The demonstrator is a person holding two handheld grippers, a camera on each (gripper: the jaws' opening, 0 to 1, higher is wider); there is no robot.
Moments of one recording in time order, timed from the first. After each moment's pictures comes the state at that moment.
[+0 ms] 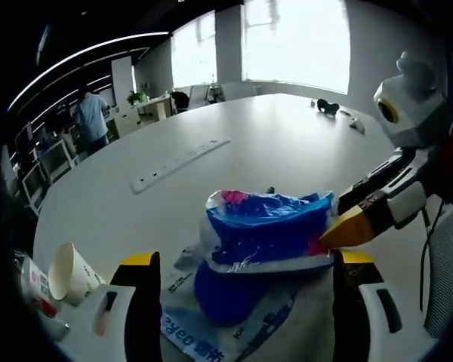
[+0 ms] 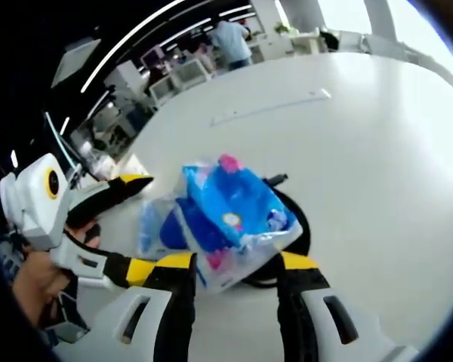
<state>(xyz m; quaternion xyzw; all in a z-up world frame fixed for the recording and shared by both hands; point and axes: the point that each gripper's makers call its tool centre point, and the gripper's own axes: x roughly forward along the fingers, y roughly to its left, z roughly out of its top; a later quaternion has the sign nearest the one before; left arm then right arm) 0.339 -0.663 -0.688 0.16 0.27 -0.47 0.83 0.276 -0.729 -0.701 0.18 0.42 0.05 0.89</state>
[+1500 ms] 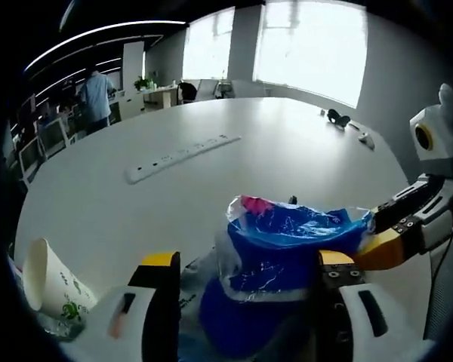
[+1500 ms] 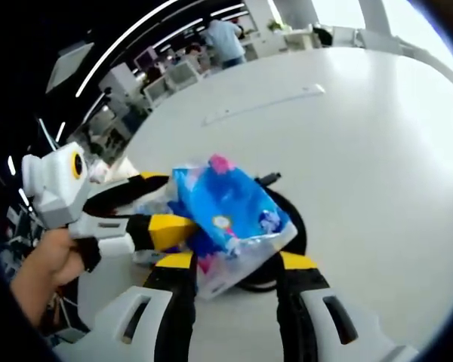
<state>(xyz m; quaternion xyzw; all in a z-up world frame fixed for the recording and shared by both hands) 0.367 -0.677 -0.702 0.10 0.30 -0.46 0.83 0.281 -0.732 -0.708 0.19 0.42 0.04 0.88</state>
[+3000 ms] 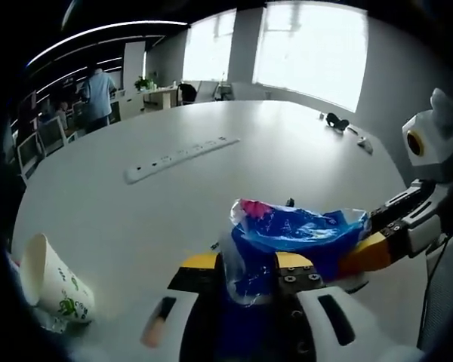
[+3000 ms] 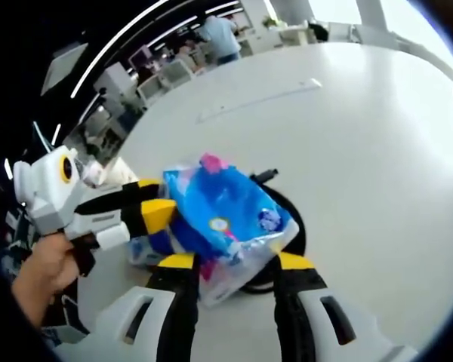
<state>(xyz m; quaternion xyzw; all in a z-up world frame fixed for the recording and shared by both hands) 0.368 -0.676 -0.702 0.08 0.30 -0.46 0.83 0.283 -0.735 -0.714 0.20 0.43 0.03 0.88</state>
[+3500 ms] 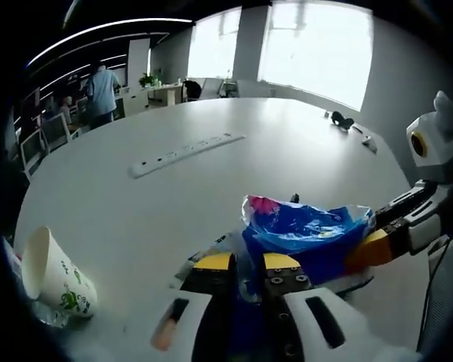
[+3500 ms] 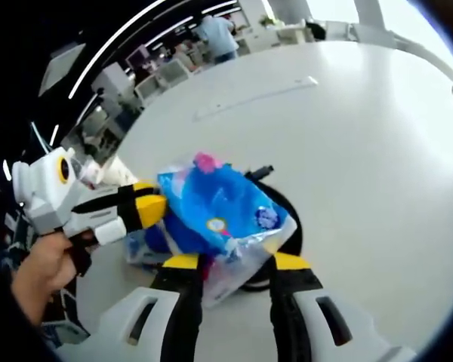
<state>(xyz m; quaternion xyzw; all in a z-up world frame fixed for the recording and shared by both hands) 0.369 -0.671 -0.706 0.09 0.31 -0.45 0.83 0.279 -0.737 -0.718 0.20 0.44 0.02 0.88</state>
